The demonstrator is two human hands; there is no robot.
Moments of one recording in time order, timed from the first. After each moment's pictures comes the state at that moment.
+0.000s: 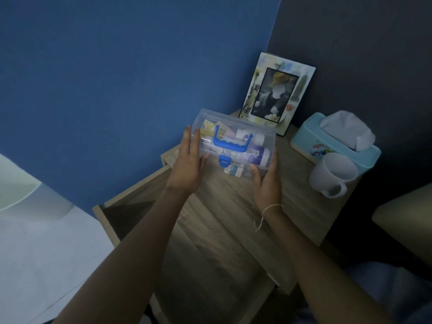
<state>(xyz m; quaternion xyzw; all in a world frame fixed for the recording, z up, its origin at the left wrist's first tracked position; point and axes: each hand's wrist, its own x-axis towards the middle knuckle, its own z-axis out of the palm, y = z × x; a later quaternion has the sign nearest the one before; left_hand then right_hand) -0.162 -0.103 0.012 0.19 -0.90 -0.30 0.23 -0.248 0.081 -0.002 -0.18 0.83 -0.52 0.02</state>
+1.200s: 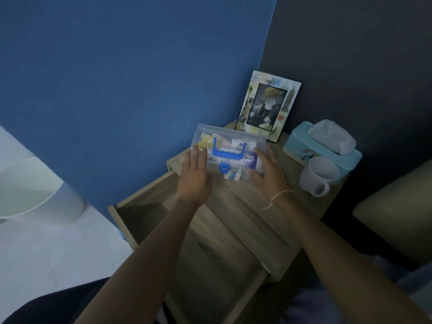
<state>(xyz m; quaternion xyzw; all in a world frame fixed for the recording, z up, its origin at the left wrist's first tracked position) -0.131 -0.063 0.042 0.22 -0.95 -0.19 0.14 -0.268 0.105 0.053 -0.32 0.89 -0.31 0.05</state>
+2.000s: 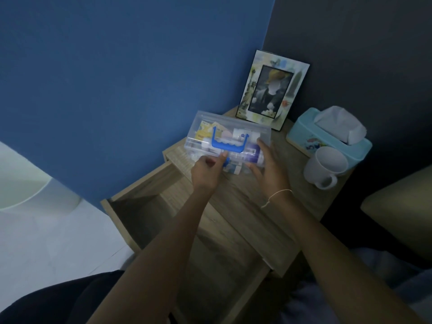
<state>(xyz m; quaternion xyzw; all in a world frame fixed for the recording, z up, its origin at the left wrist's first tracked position) -0.171 -0.041 0.025 0.40 -0.70 -0.56 0.16 -0.260 0.099 0.039 -0.28 0.88 -0.37 0.06</state>
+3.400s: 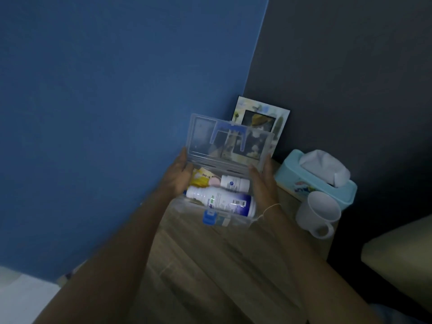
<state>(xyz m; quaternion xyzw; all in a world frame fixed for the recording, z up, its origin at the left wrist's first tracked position) -0.247 -0.162 0.050 0.23 -0.84 -0.49 0.07 -0.336 0.045 0.050 -0.14 0.77 -0.62 0.08</state>
